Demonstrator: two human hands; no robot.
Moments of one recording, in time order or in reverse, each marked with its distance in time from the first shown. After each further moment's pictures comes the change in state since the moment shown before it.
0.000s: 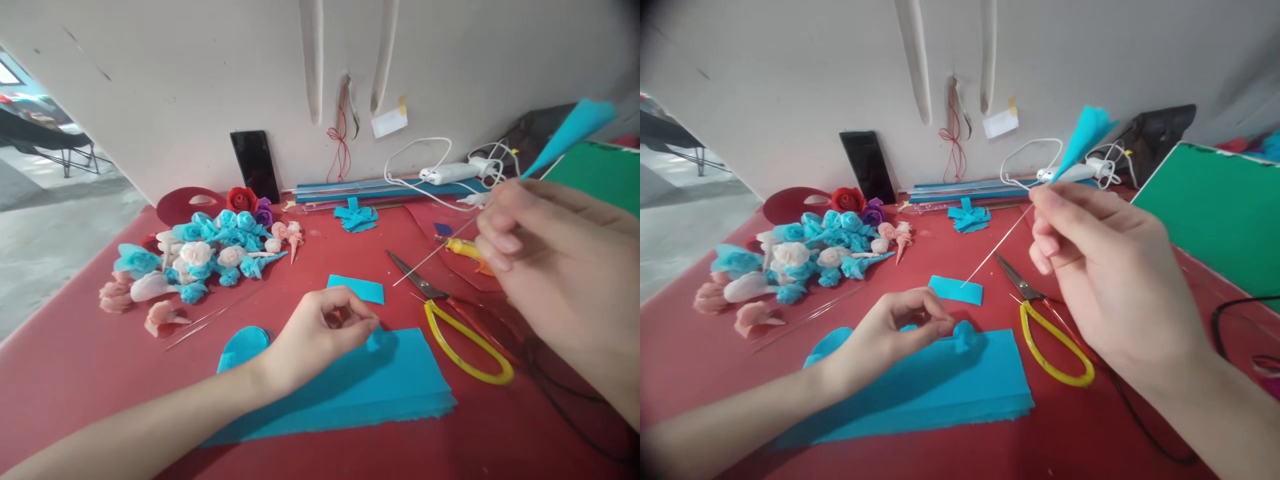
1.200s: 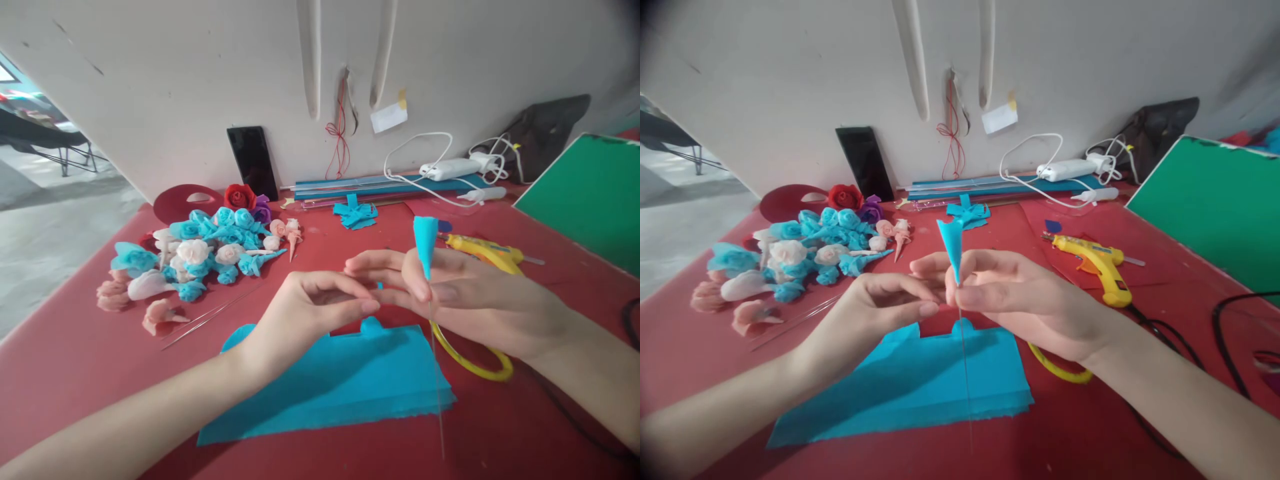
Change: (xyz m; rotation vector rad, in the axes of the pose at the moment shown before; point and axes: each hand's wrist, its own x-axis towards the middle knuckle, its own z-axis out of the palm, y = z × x) left_hand 0.001 0.008 -0.009 -0.288 0.050 0.029; right_hand -0.001 0.026 -0.001 0.327 -0.928 0.495
